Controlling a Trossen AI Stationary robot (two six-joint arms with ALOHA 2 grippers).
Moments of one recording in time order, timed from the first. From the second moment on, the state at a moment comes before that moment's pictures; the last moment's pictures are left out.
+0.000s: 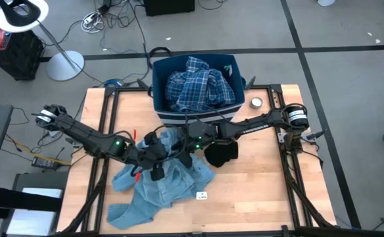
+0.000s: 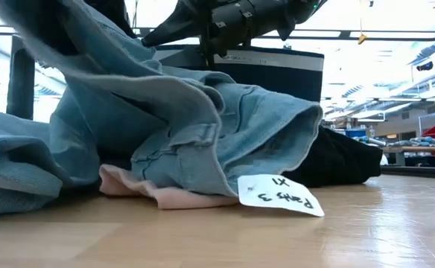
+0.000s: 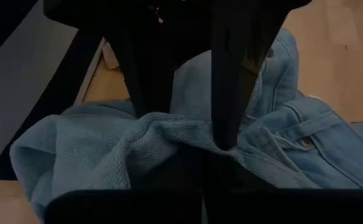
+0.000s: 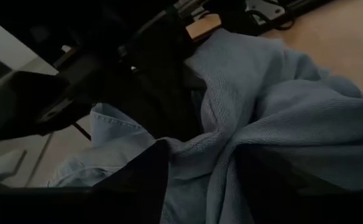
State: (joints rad) left arm -0.40 1.26 0.89 -0.40 -0.47 -0.43; right arm 0.03 1.89 1.33 0.14 -0.14 0.47
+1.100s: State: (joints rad) left arm -0.37 1.24 0.89 -0.44 -0.50 -0.41; right arm 0.04 1.90 1.37 0.09 -0.06 0.34
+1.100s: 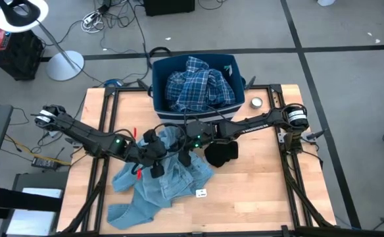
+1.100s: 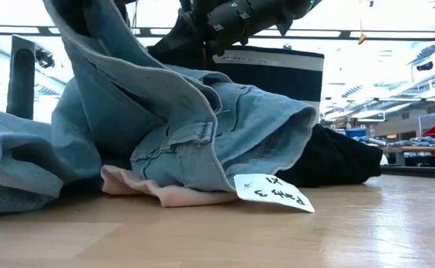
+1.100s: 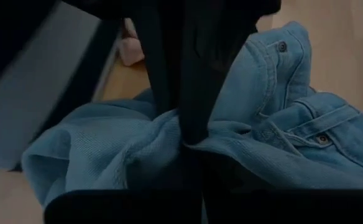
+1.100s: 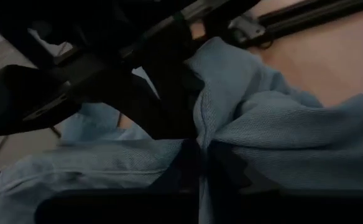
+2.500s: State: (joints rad) left arm -0.69 0.78 0.68 -0.86 -0.93 -0.90; right arm 0.06 1.87 2.01 -0.61 0.11 0.05
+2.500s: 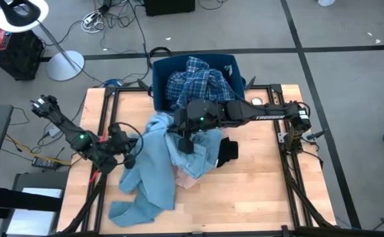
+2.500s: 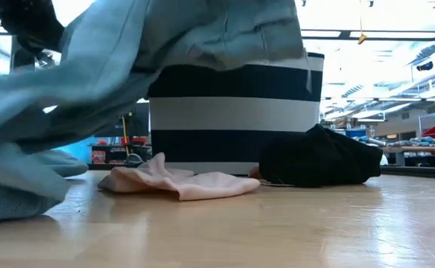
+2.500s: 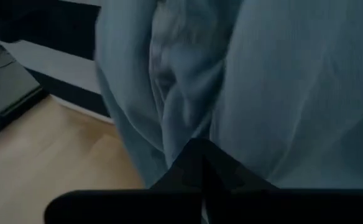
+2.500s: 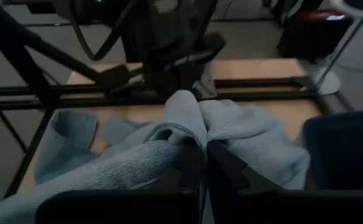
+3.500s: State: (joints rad) left arm -0.72 0.60 0.43 -0.56 -1.00 -0.83; right arm -0.19 1.79 2.36 -0.52 0.24 -0.13
